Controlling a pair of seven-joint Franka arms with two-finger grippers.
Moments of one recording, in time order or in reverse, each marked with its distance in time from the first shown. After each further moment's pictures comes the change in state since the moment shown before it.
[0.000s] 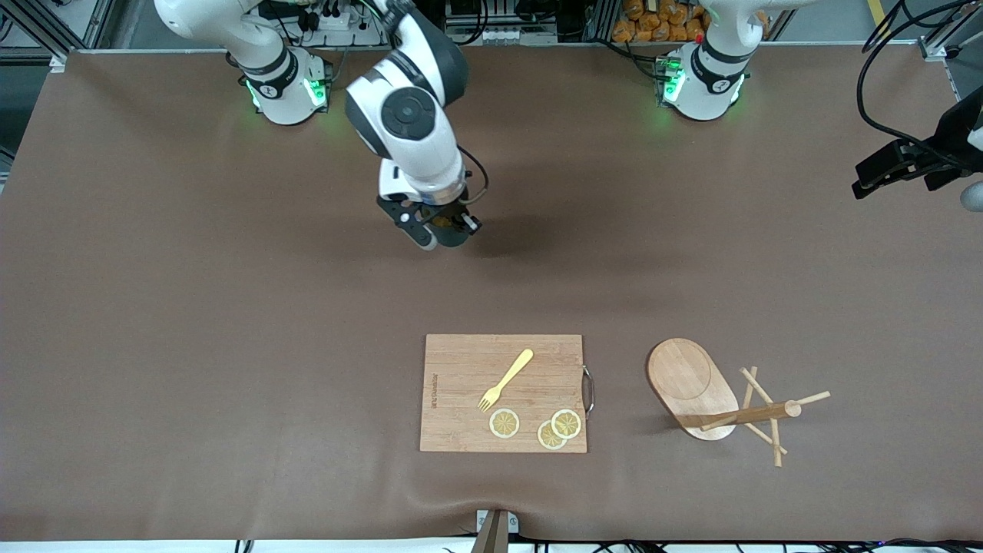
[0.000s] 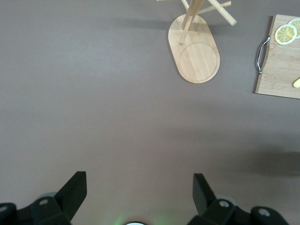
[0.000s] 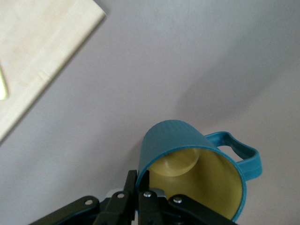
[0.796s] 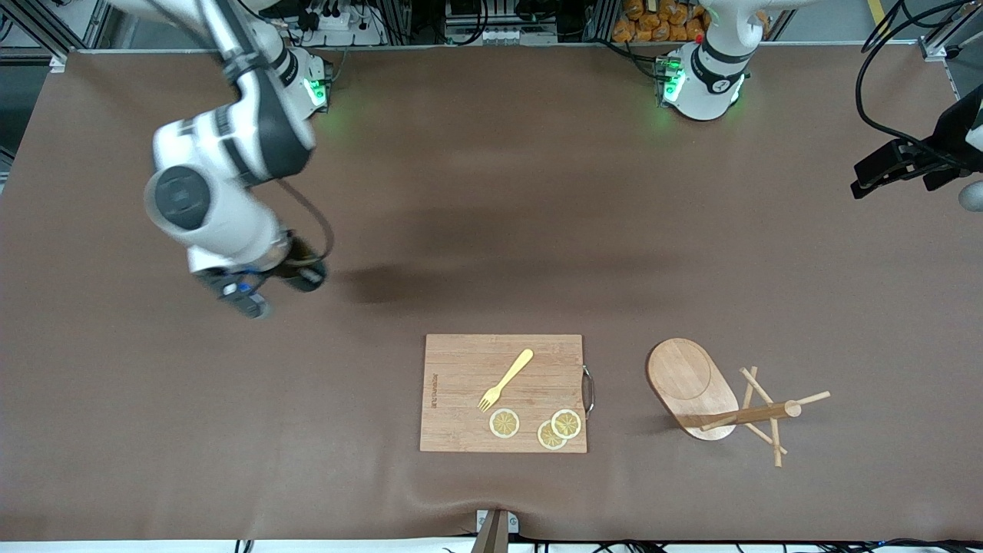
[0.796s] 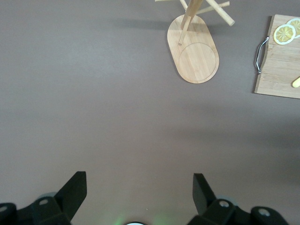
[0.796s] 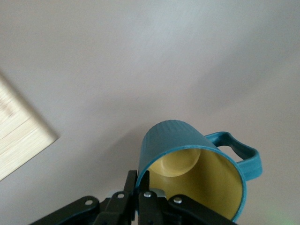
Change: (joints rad) left arm -0.002 -0.001 -0.002 0.001 0.000 0.000 -0.001; right arm -0.369 -0.136 -0.001 -0.005 -0.079 -0.234 -0.472
